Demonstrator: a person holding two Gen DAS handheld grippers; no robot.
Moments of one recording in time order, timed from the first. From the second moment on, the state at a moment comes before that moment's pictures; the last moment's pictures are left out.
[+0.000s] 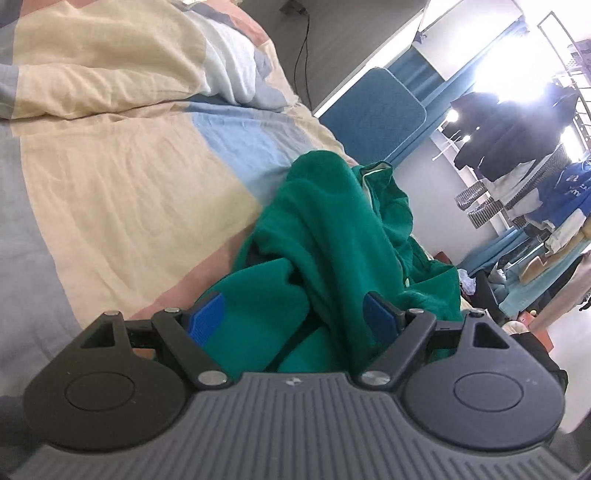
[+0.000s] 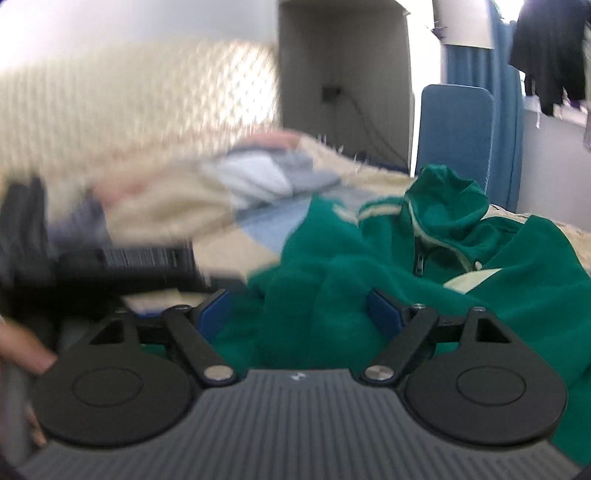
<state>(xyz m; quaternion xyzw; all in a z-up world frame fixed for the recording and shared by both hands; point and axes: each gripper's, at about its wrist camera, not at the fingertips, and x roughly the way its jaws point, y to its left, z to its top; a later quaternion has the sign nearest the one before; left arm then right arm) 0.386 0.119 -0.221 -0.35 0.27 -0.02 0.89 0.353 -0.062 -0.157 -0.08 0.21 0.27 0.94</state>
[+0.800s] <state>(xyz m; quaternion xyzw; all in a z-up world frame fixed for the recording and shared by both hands) 0.365 0.102 -0.202 -0.34 0.24 -0.04 0.91 0.333 -0.213 -0.135 0.19 0.27 0.00 0.95</state>
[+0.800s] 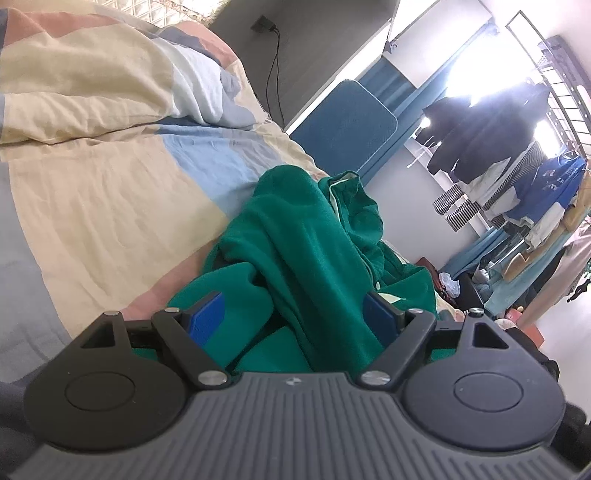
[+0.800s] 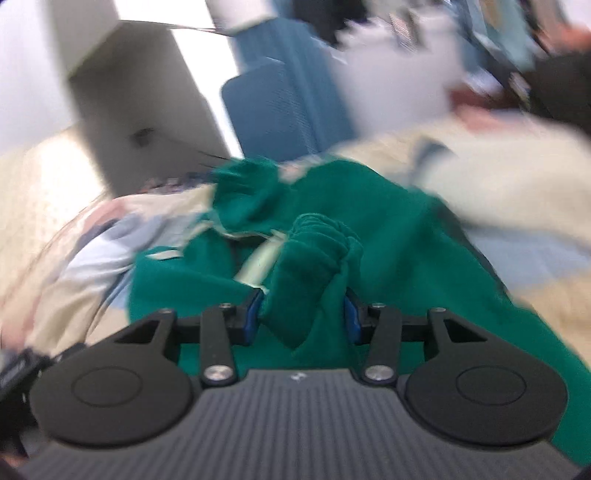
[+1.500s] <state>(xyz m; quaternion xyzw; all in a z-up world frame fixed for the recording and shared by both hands) 0.358 0.113 -0.202 -0.37 0.22 -0.05 0.90 0.322 -0.262 -0.110 0.22 0.21 -0.05 0.95</state>
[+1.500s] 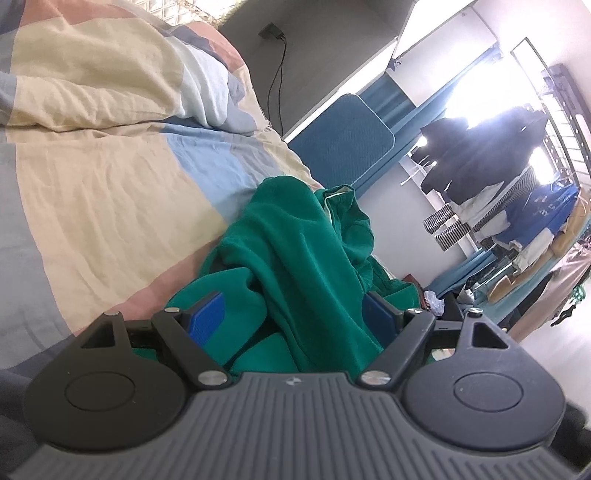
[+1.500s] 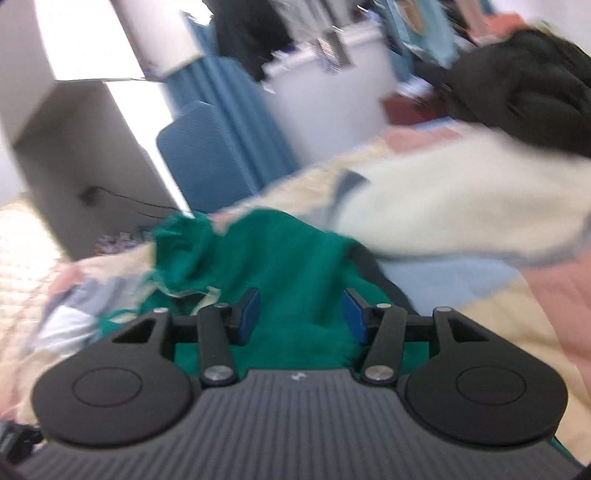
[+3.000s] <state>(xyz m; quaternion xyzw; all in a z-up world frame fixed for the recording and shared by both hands) 0.465 0.187 -0.181 -0.42 0.21 0.02 0.88 0.381 -0.178 -0.165 0.14 0.31 0.10 0.94</state>
